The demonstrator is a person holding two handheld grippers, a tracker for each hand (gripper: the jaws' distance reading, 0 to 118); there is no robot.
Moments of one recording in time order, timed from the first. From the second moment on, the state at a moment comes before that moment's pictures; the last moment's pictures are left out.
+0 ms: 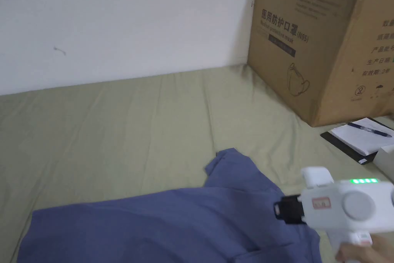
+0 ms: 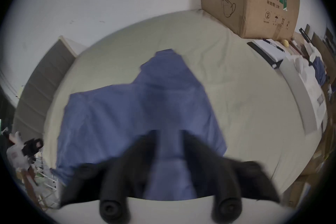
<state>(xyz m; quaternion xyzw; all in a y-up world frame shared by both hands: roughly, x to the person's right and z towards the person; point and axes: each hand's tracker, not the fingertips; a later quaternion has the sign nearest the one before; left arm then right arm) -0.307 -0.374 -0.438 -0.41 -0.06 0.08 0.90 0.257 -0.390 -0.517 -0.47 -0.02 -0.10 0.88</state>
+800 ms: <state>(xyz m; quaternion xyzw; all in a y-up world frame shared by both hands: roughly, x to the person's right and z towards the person) -0.300 -0.386 -0.553 -0.47 -0.07 0.05 0.88 0.281 -0.470 -0.671 -0.58 -0.05 -0.03 0.81</state>
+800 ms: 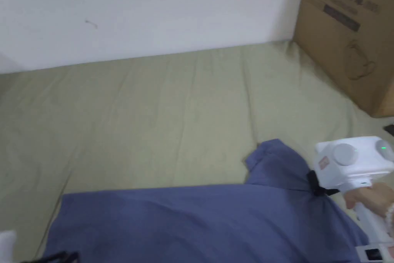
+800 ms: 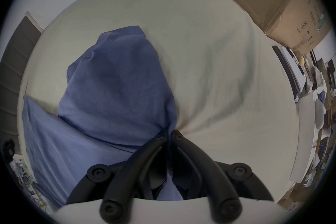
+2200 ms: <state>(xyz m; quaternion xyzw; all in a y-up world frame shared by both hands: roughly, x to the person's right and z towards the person) -0.313 -0.229 -0.702 -0.38 -0.05 0.00 0.92 0.279 -0.248 -0.658 -0.42 -0.01 -0.11 0.90</state>
